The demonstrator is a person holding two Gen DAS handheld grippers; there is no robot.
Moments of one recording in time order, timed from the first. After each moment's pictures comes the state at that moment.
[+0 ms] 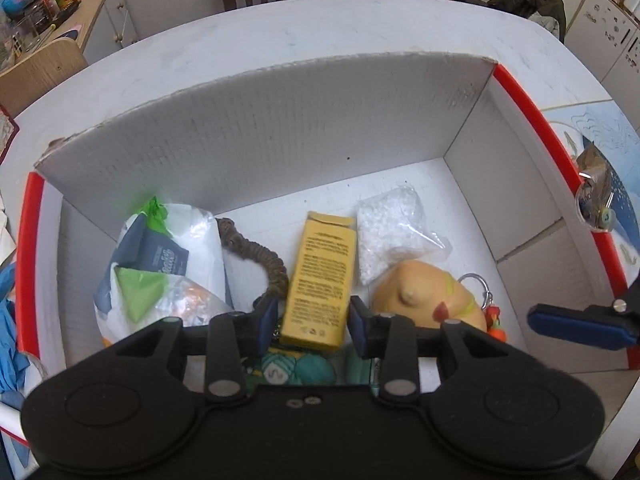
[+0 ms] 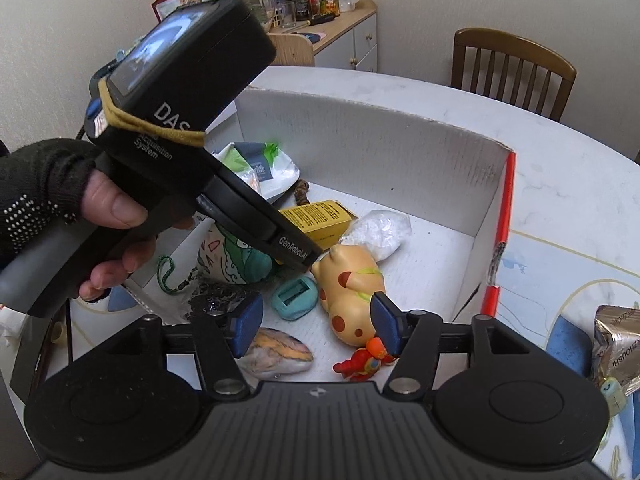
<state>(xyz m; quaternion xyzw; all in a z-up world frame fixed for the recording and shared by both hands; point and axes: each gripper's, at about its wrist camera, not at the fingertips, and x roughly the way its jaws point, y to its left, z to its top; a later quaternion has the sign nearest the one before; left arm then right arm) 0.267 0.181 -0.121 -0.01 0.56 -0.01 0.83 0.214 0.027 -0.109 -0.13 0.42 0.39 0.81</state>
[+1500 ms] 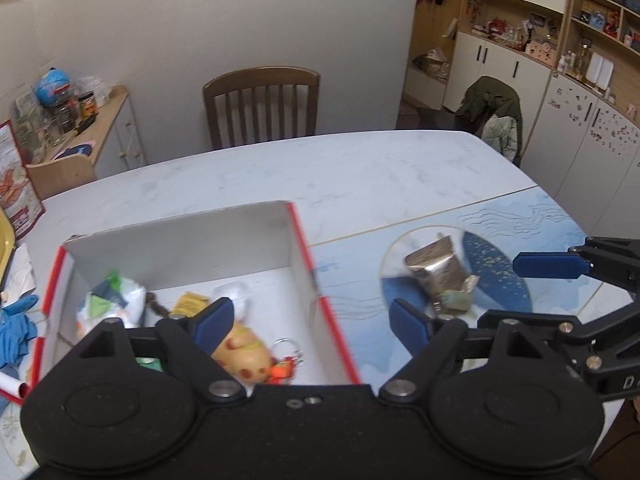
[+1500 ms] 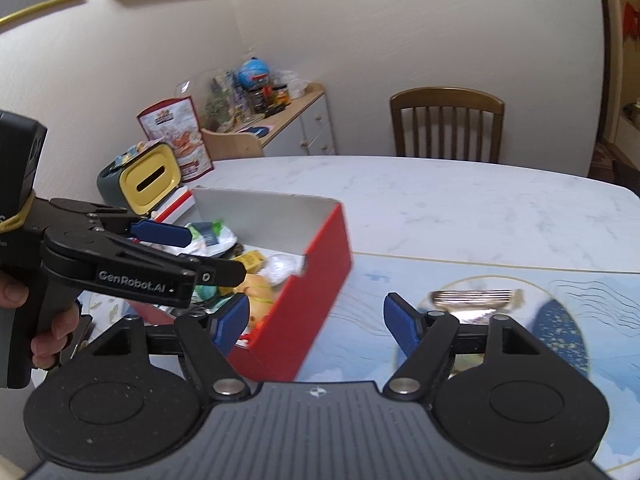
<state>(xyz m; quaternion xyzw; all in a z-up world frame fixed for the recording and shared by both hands) 0.185 0.035 -0.013 -0.02 0.39 0.00 0.92 0.218 -0.162 -0.033 -0.04 0.34 0.39 0.86</state>
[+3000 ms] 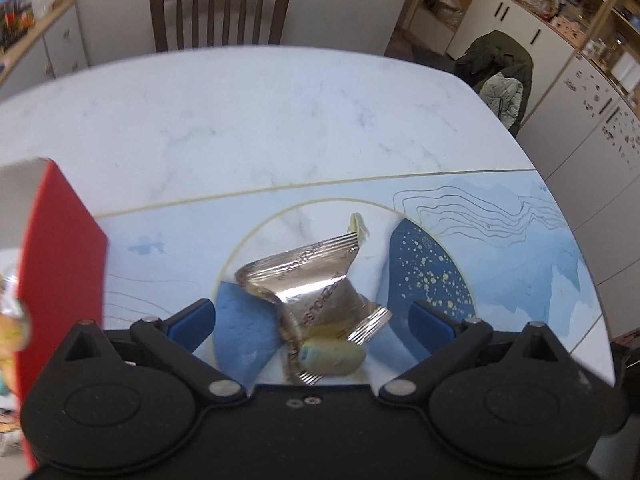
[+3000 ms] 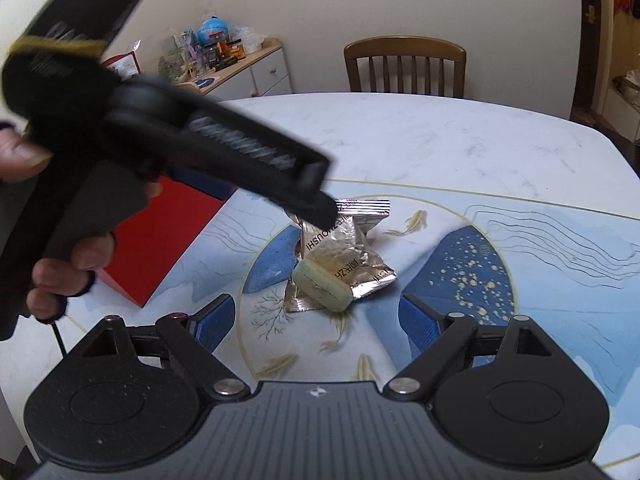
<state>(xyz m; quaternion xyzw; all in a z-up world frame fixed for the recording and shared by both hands) 0.335 -0.086 -0.096 -0.11 0.51 0.00 0.85 0.291 -0.255 -0.129 -0.06 0.39 0.37 0.84</state>
